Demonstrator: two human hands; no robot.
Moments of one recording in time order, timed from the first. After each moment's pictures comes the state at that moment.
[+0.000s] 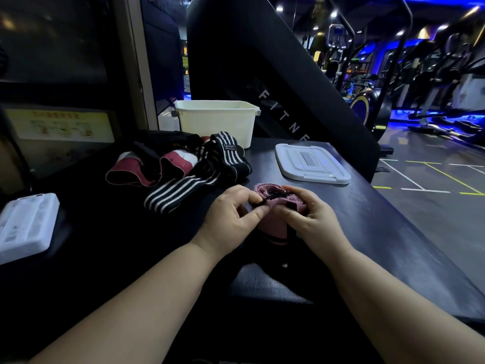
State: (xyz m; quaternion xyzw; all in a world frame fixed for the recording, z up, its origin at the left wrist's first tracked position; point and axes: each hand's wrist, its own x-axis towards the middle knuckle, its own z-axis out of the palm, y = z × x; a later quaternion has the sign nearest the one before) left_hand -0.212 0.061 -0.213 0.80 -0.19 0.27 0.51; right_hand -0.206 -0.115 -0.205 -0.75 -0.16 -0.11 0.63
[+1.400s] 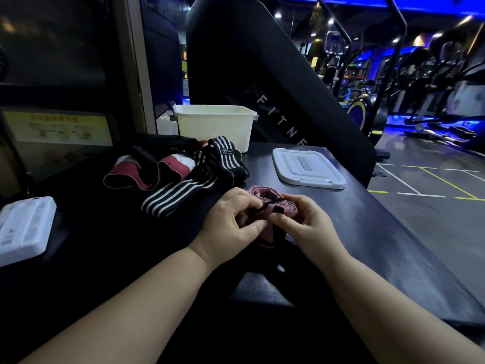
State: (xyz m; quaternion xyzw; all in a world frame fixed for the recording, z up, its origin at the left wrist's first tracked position) left_hand -0.216 0.060 -0.213 0.80 -0.22 0.30 0.47; right_hand -0.203 -0.118 -0.212 -0.73 -0.17 -0.08 0.65
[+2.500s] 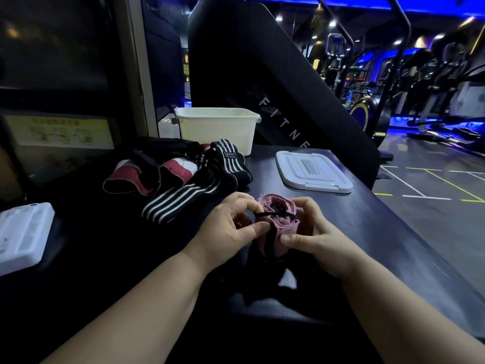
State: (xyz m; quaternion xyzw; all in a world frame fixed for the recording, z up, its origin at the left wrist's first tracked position) left_hand -0.208 0.074 -0.210 0.77 -0.23 0.16 0.57; right_hand -0.193 -0.134 -0.212 -0.66 -0.26 0.12 0.69
